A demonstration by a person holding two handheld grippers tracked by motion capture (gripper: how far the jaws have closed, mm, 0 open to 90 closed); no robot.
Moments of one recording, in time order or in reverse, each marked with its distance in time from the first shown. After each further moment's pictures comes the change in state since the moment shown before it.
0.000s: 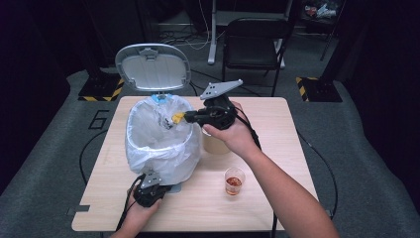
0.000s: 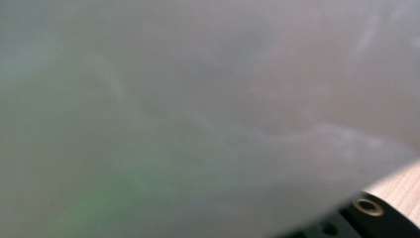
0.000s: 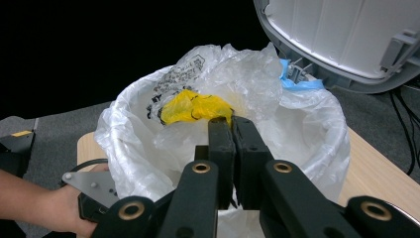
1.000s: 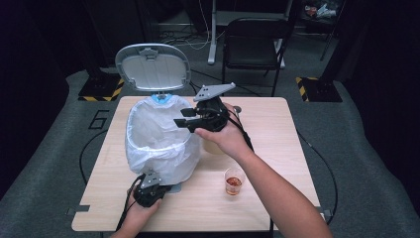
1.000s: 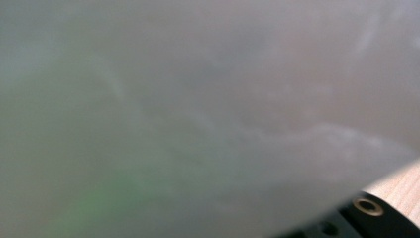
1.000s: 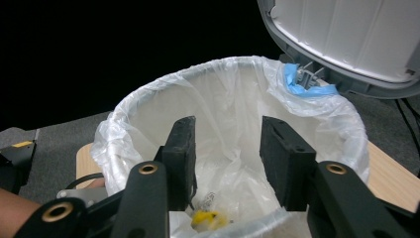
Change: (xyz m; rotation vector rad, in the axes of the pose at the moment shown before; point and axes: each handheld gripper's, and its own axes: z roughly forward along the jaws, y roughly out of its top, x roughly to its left) left arm 0.000 0.000 0.000 -0.002 -0.002 -0.001; right arm 0.005 -0.003 0.014 -0.032 -0.006 0.025
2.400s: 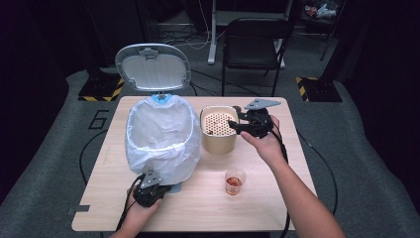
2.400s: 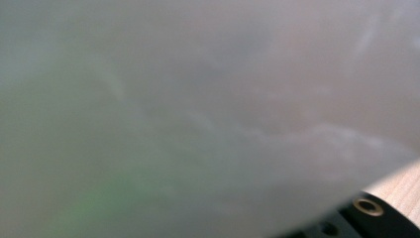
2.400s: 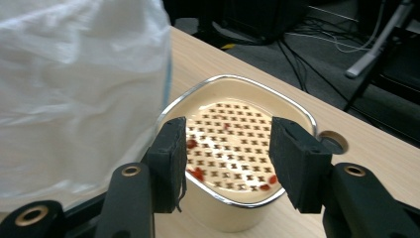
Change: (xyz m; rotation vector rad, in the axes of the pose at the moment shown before) left arm 0.002 0.001 0.000 -0.005 -0.002 0.023; right arm -0.086 -0.107 -0.049 0.070 -0.390 0.158
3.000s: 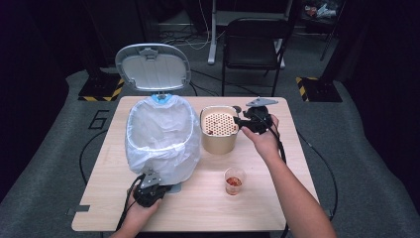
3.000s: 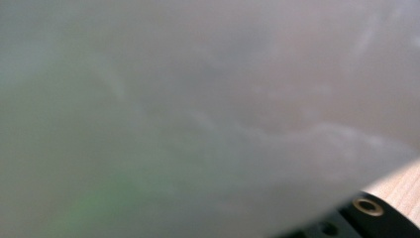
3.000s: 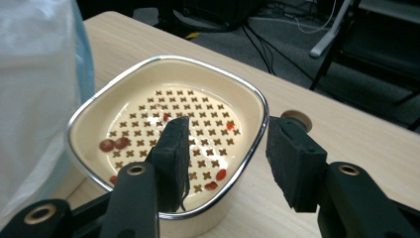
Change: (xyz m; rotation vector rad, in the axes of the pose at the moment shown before) left arm -0.002 -0.001 0.000 -0.004 -0.005 -0.033; right arm -0.027 -0.017 0.034 0.045 -0.119 0.076
